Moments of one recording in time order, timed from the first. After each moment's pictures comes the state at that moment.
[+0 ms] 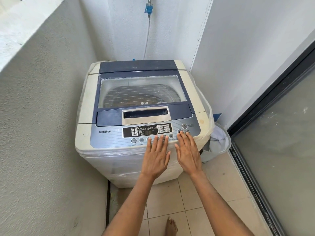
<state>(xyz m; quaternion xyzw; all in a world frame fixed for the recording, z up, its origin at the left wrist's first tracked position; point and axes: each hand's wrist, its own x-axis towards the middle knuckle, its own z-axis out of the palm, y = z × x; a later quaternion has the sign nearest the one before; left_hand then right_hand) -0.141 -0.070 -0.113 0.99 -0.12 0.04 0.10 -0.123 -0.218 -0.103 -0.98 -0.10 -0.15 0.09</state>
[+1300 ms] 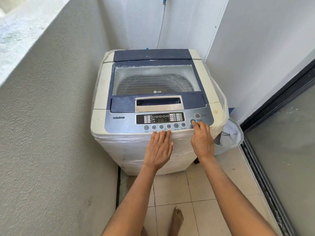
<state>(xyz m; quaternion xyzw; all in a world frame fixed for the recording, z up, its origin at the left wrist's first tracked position) -0.157 -0.045 -0.125 0.97 -0.12 0.20 0.05 -0.112 -0.212 -0.093 -0.97 -0.06 -0.21 0.14</state>
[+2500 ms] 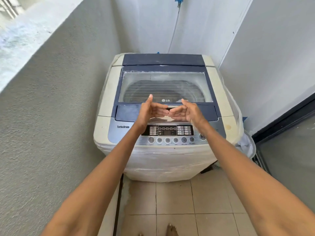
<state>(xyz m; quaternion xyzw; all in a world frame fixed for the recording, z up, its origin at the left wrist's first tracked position) -0.029 0.030 -0.029 0.66 0.05 -0.07 0.75 0.011 -0.151 -0.021 -0.67 -0.06 0.26 0.69</state>
